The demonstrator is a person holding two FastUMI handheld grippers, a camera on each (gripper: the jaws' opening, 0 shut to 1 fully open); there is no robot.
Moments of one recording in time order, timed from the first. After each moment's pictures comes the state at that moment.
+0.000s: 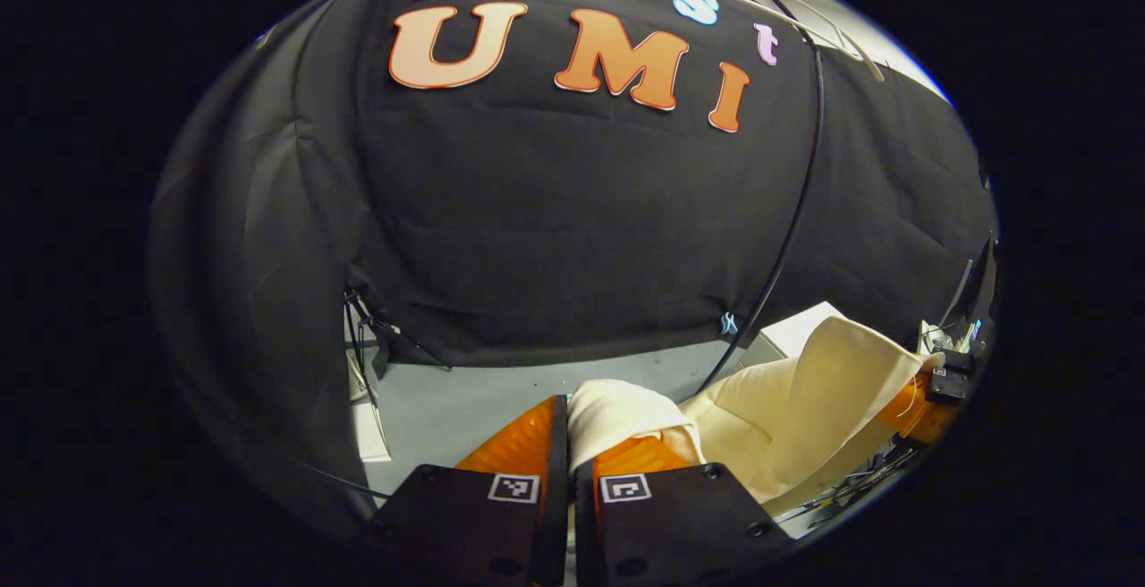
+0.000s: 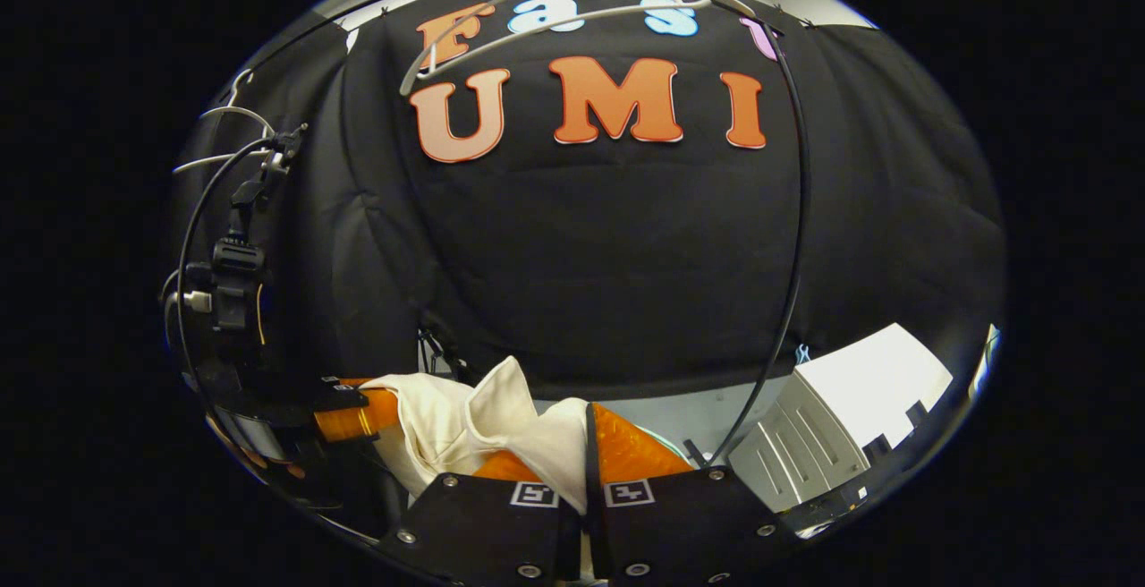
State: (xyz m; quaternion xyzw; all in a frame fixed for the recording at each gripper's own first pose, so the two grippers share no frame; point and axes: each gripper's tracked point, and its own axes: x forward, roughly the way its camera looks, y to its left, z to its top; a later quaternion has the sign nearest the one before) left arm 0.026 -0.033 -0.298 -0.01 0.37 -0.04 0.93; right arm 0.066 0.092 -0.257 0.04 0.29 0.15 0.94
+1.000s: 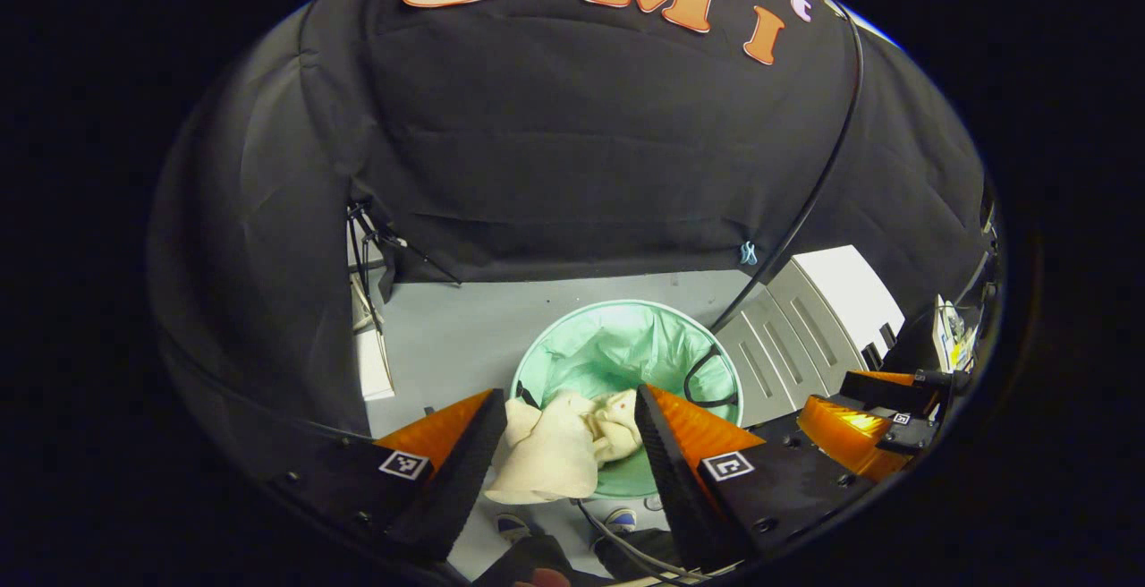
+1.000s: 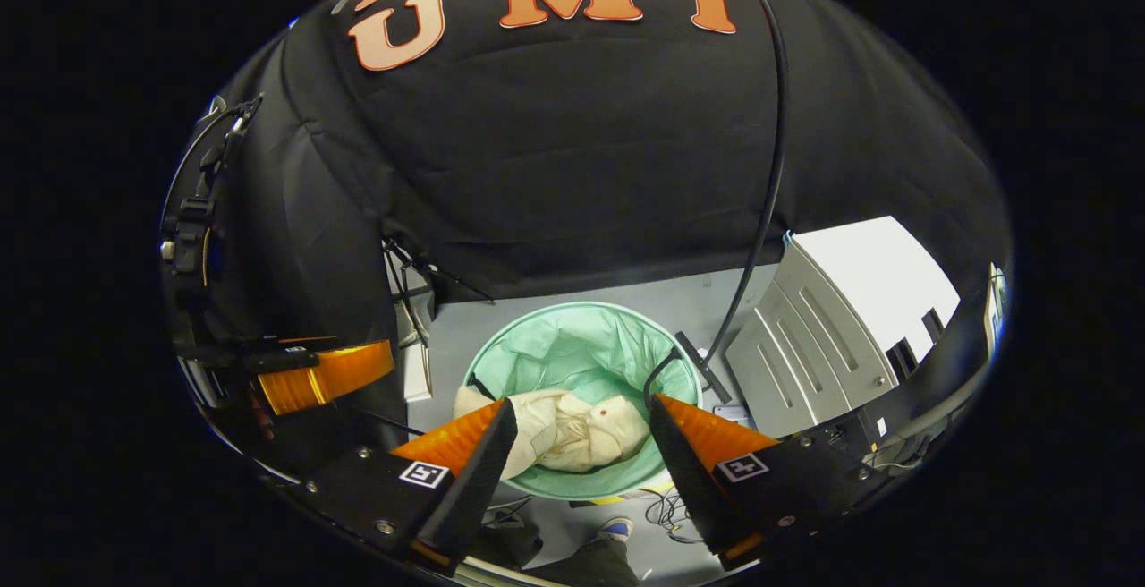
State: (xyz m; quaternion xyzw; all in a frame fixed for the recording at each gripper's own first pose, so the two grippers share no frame) left arm -0.026 -0.004 -0.384 -0.02 0.50 -0.01 0.87; right arm 0.011 0.068 -0.391 0.04 0.46 0.11 0.88
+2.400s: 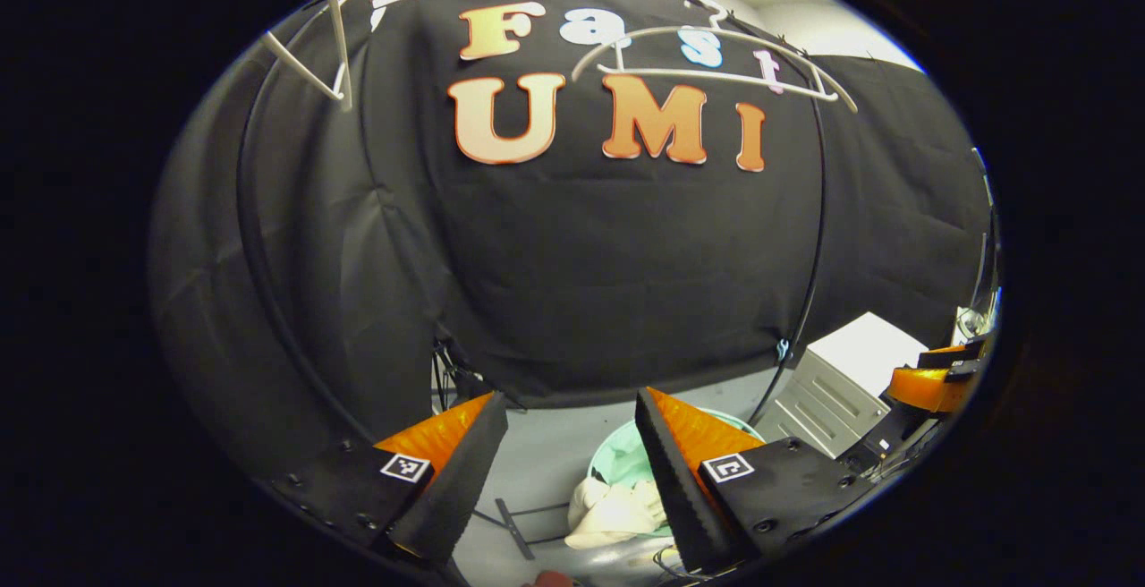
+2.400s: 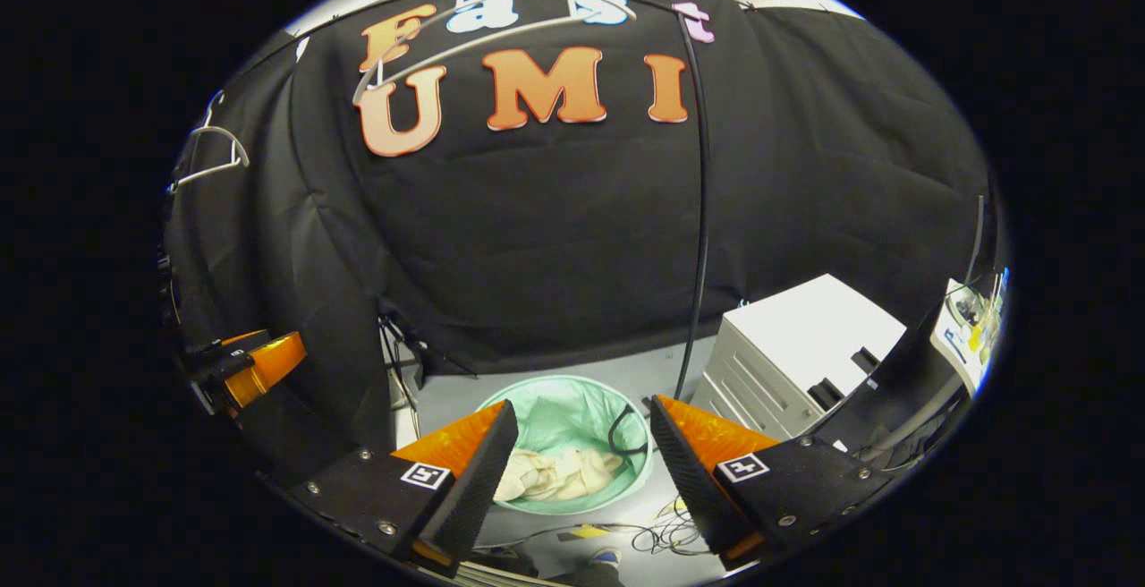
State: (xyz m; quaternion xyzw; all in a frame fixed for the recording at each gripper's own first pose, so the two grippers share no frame) left arm -0.036 0.046 -0.165 0.06 0.25 0.04 0.96; right arm -0.007 0.015 -0.198 0.04 0.31 0.06 0.95
